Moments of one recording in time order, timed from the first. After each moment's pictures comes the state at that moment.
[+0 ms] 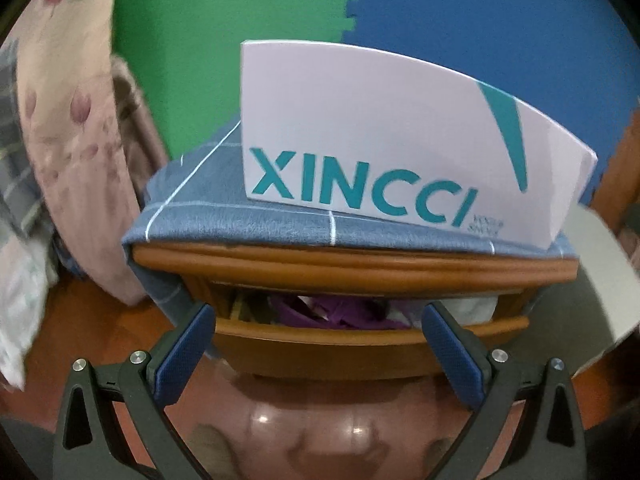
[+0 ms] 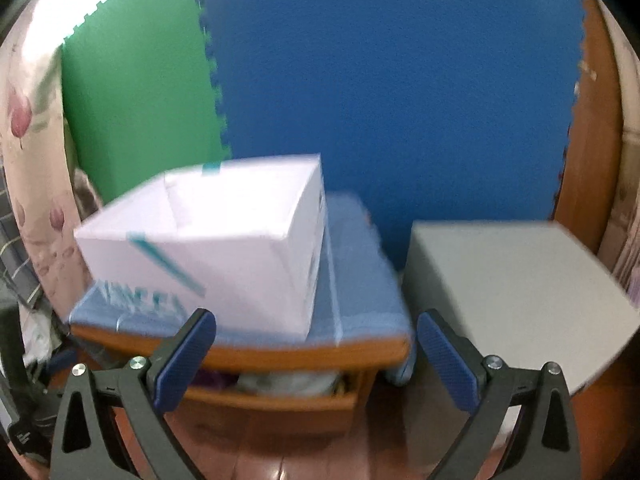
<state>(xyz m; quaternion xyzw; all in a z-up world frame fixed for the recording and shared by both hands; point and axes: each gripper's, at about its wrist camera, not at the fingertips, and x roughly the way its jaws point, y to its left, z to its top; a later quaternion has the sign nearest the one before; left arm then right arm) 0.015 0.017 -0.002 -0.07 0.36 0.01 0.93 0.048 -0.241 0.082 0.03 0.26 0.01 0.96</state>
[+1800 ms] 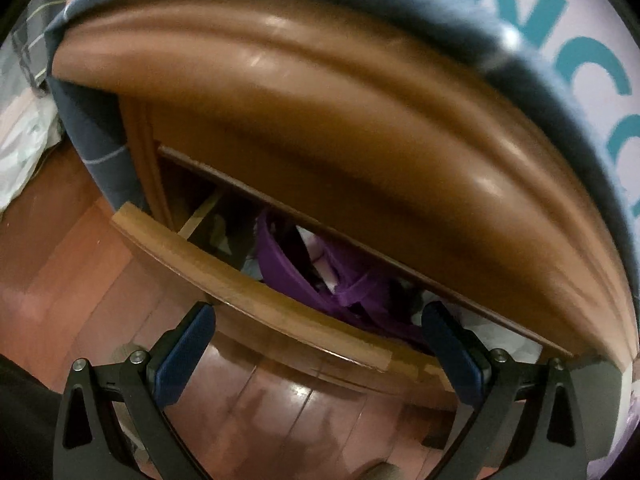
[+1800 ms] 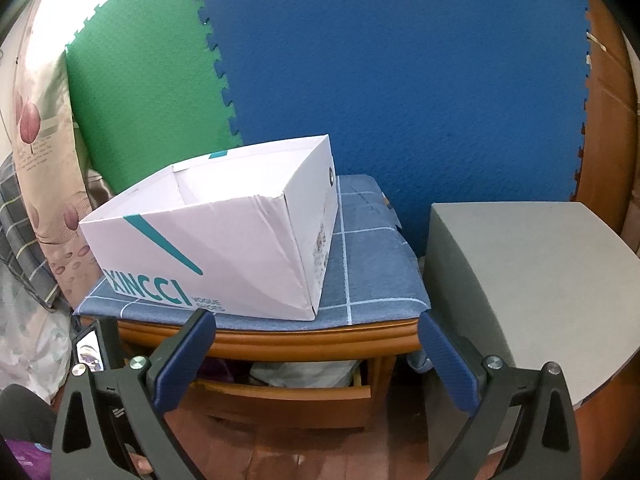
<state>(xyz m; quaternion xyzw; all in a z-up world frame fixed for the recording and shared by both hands) 0.073 0.018 -0.102 -0.22 0.44 0.10 0.87 0.055 -0.247 0.044 0.07 0.30 0.05 0.95</state>
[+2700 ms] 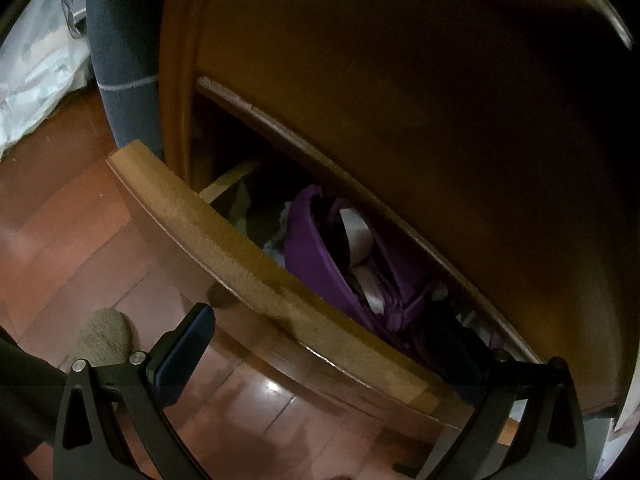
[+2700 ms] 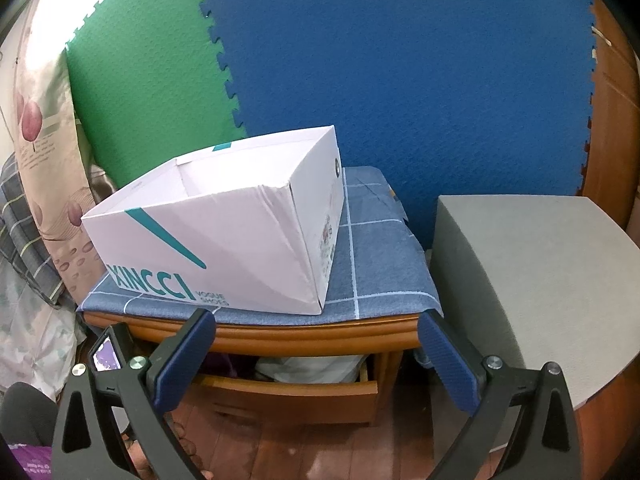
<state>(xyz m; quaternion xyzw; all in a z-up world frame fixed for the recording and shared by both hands) 0.079 0.060 -0.124 -0.31 0.43 0.14 0.84 0.057 -0.245 0.042 0.07 0.31 0.06 0.95</state>
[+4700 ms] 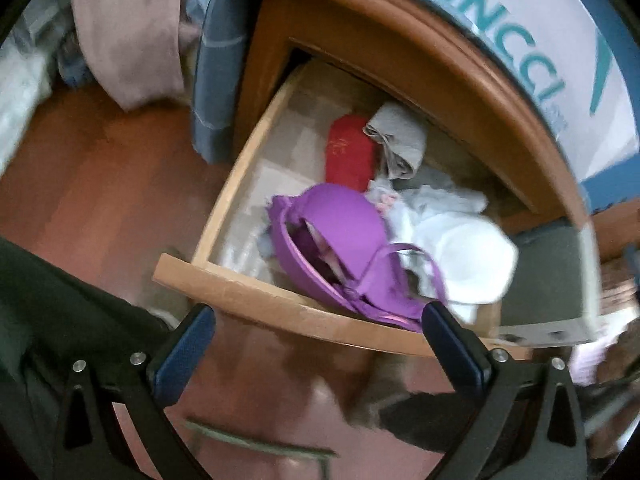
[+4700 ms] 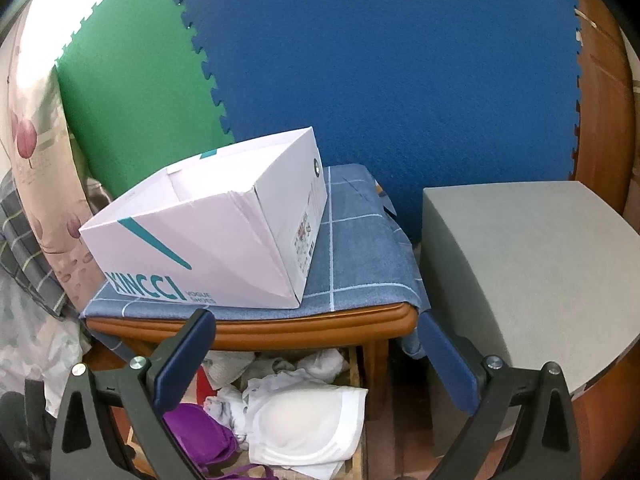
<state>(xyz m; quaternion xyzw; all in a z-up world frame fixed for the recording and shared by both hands) -0.018 0.107 -0.056 -0.25 0.56 -0.01 0.79 0.047 -0.270 0.041 0.10 0.31 0.05 0.94</state>
